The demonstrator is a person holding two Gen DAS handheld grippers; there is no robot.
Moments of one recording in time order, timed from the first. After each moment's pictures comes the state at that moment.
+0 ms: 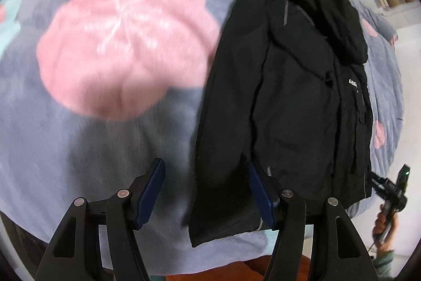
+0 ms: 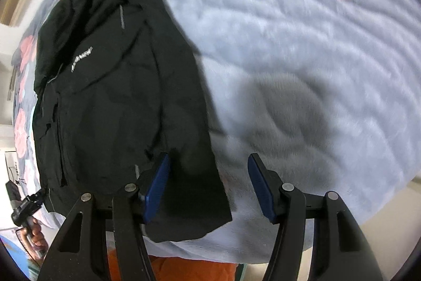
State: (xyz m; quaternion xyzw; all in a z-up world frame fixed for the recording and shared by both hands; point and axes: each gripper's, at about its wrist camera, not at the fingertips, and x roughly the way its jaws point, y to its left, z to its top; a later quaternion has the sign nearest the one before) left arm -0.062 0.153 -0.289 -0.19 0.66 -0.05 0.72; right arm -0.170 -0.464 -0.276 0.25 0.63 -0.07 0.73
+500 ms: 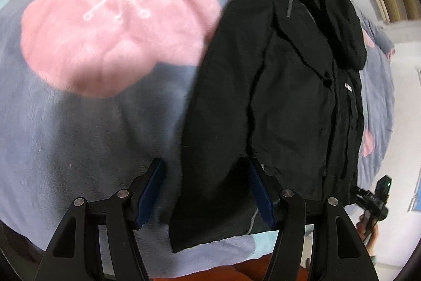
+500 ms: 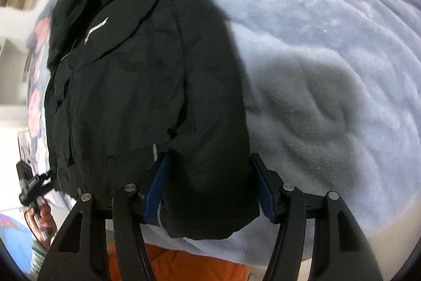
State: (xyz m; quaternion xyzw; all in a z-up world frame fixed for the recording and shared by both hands) left arm -0.068 0.147 -0.302 -0.23 0.66 -0.07 0.71; right arm -0.173 -0.440 -0.293 0.25 0.65 0.00 0.72
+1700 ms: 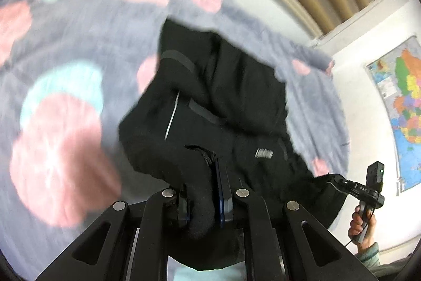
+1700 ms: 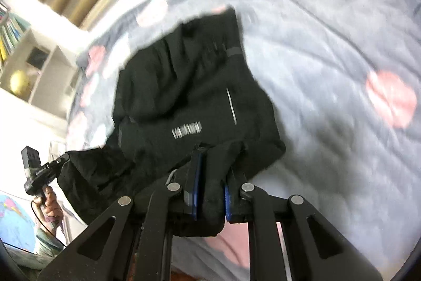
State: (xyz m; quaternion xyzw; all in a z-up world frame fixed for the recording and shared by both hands) left arm 0.027 0.102 -0.137 -0.22 0.49 -0.17 0.83; right arm -0.067 -0.448 -0.136 0.24 0.51 0.08 0.82
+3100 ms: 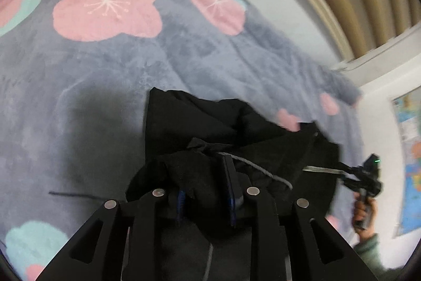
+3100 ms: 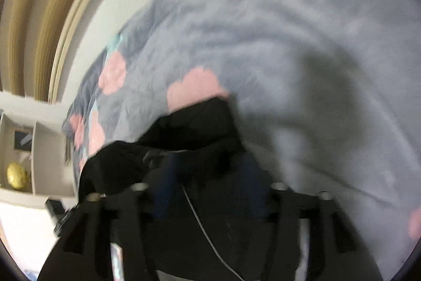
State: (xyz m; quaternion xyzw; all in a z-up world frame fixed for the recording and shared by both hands) left arm 0.324 0.108 -0.190 -0.24 0.53 -0.18 0.79; right arm 0.222 -0.540 -0.195 0.36 0.51 0.01 0.78
